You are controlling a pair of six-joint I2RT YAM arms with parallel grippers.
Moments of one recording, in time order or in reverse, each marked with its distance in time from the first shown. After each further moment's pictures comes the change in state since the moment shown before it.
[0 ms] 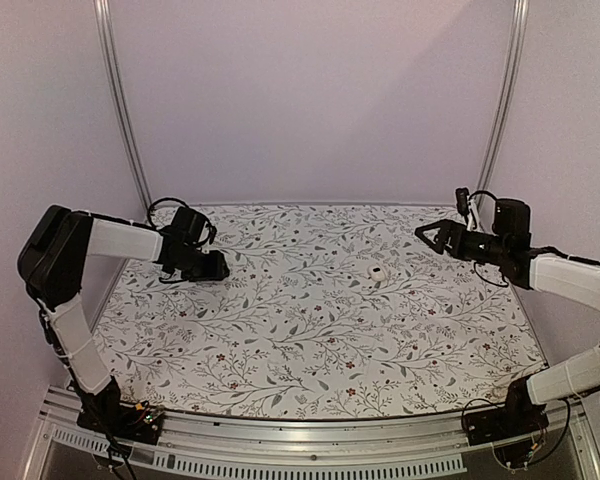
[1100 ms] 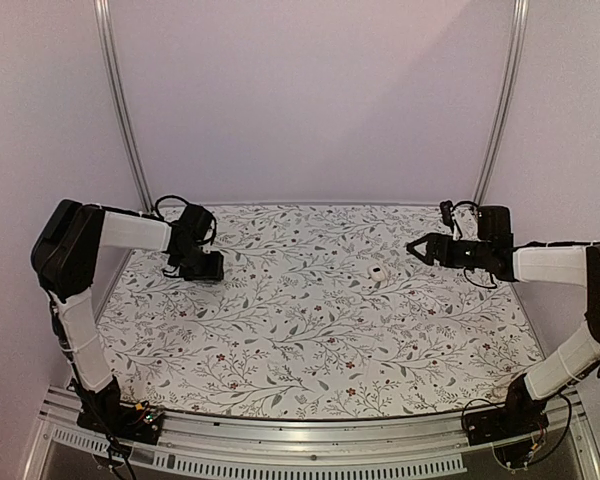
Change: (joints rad) left arm 0.008 0.108 0.141 -0.179 -0.124 0.016; right arm 0.009 0.200 0.043 -0.025 0.034 -0.137
